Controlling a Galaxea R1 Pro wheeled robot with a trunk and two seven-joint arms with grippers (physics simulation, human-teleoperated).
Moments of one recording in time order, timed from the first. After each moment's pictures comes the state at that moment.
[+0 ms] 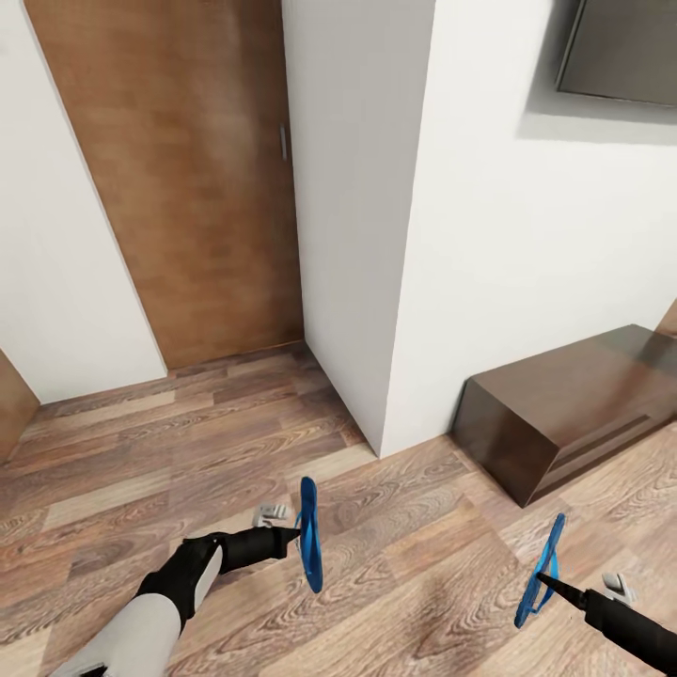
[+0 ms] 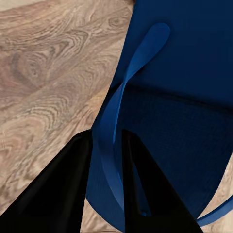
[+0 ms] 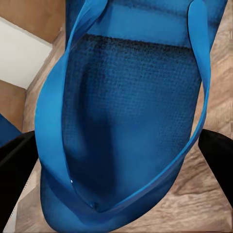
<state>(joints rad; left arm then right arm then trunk) -0.67 -0.06 0.34 -0.40 -0.28 0.23 -0.81 -0.55 -0.54 -0.02 -0.04 -0.56 0.09 1.28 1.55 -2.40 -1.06</state>
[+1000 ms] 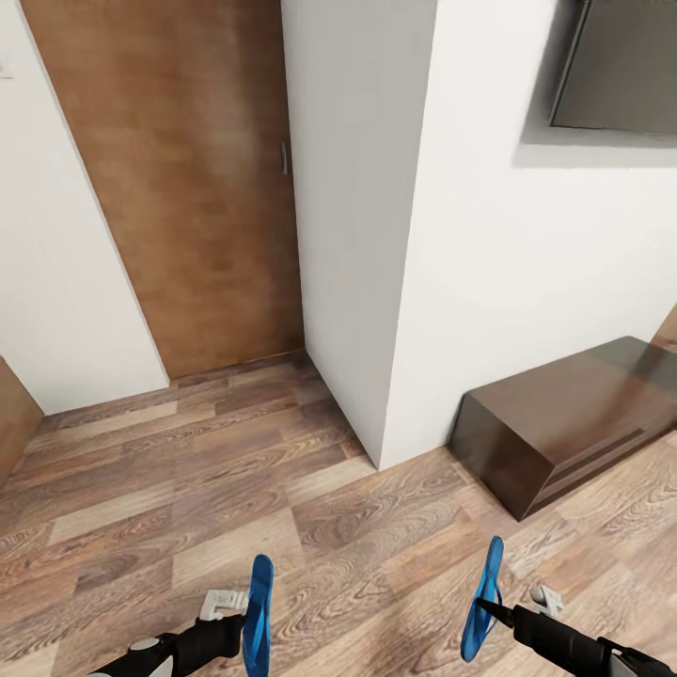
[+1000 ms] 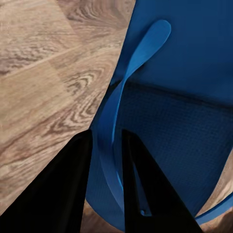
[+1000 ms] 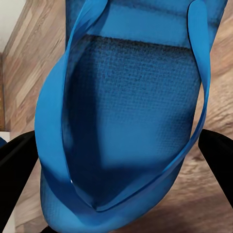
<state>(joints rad) -0.57 0.09 0.35 -0.02 -0.26 -0.14 -0.56 -0.55 -0.35 -0.02 -0.04 -0.40 0.09 1.03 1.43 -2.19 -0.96</state>
